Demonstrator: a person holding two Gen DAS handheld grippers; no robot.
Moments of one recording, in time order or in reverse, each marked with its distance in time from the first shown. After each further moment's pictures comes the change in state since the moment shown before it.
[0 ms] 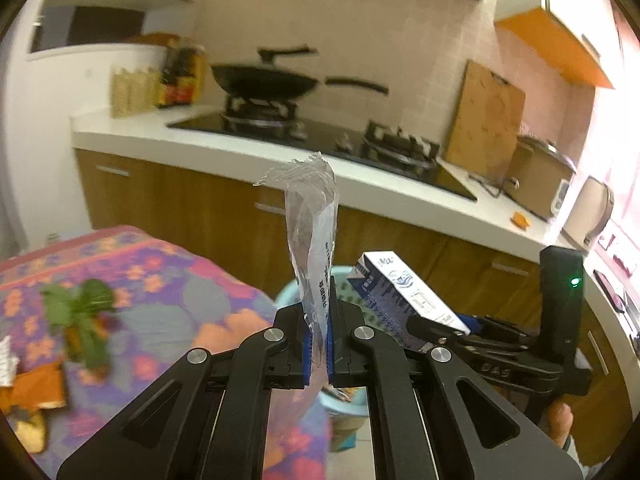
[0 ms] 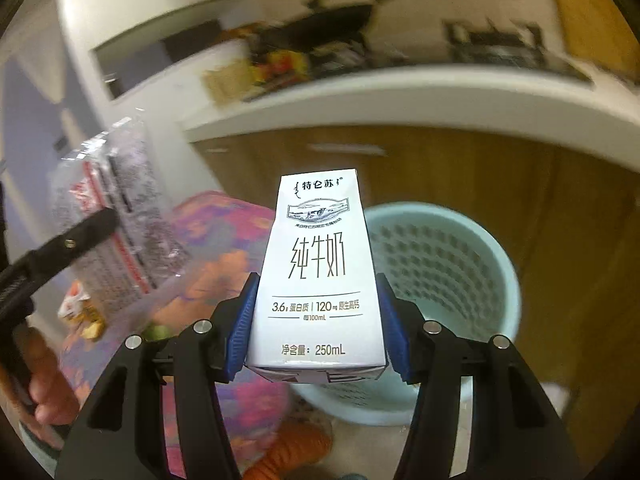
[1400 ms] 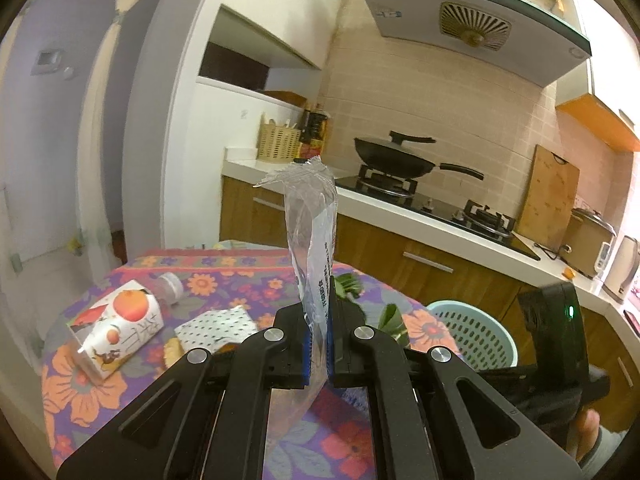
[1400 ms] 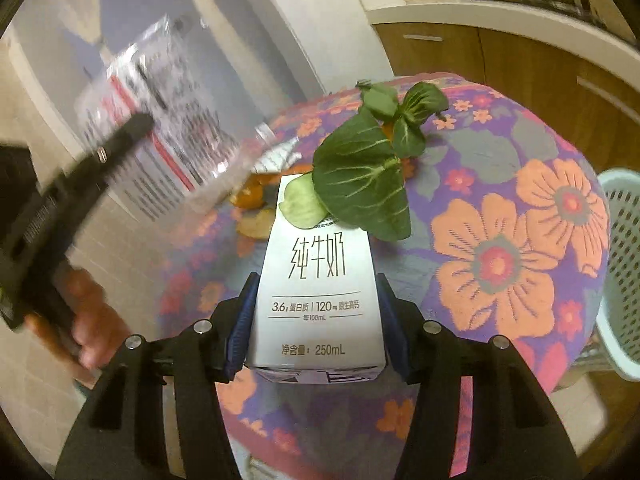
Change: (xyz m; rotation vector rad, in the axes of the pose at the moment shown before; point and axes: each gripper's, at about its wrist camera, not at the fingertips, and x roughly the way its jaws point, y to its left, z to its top) left arm -0.219 0.158 -0.071 -0.134 -0.278 0.266; right arm 0.046 0.260 -0.075 -0.255 0.346 0.421
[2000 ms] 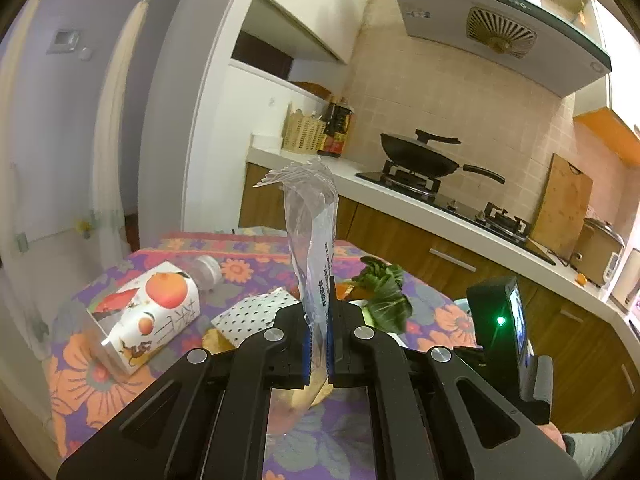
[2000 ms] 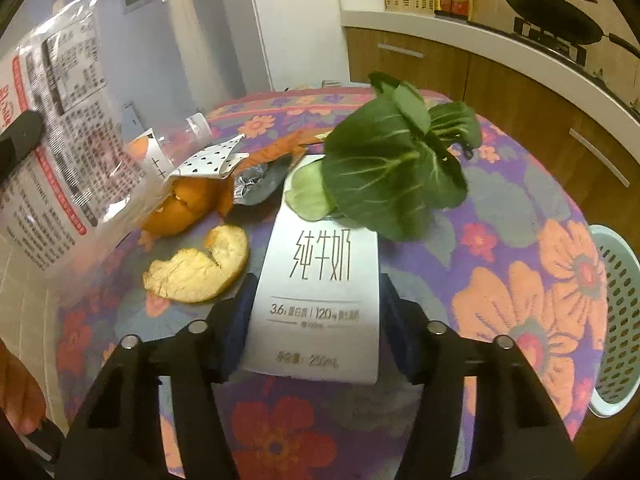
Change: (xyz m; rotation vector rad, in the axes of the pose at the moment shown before) left arm 0.007 0.059 -0.015 -0.054 0.016 0.035; right arm 0.101 0.029 0.032 -0.116 -0.029 -0.360
